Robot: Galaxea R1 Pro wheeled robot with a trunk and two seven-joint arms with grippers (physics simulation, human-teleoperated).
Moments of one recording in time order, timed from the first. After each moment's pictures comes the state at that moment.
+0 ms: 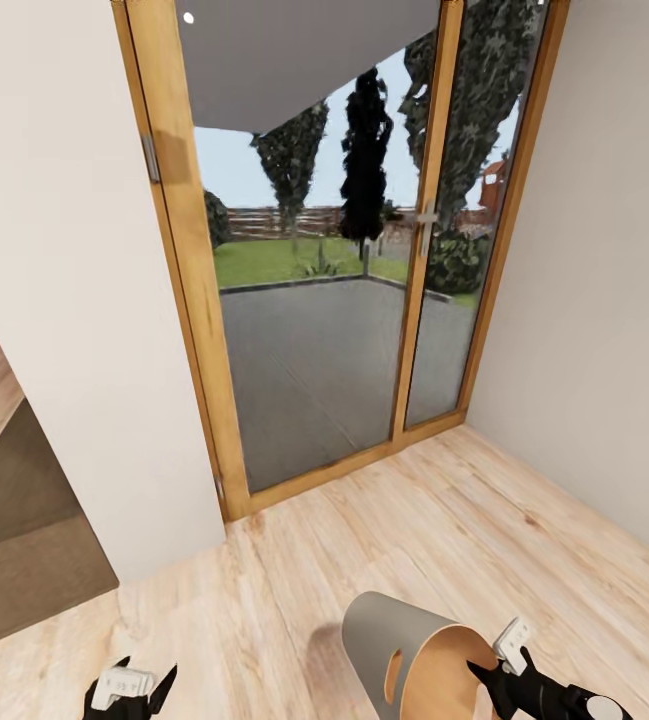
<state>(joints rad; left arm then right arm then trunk) -0.18 0.19 0.15 -0.51 0.07 -0.43 -0.43 -0.38 -0.29 0.14 -0.40 0.07 -0.30 0.59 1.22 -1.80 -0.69</state>
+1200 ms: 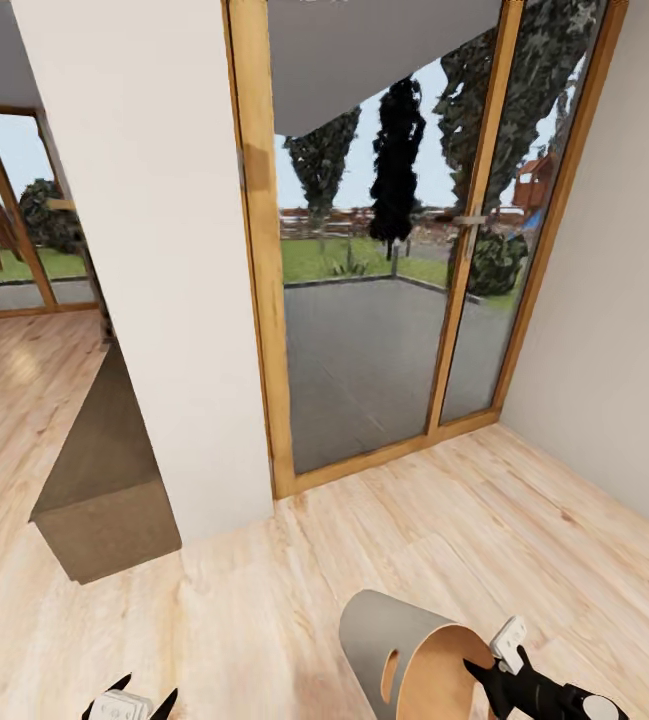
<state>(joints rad) -0.13 0.19 0.17 -0.53 0.07 -0.47 -0.51 -0.37 -0.28 0.13 -0.41 0.07 -0.30 0.58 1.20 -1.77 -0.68</state>
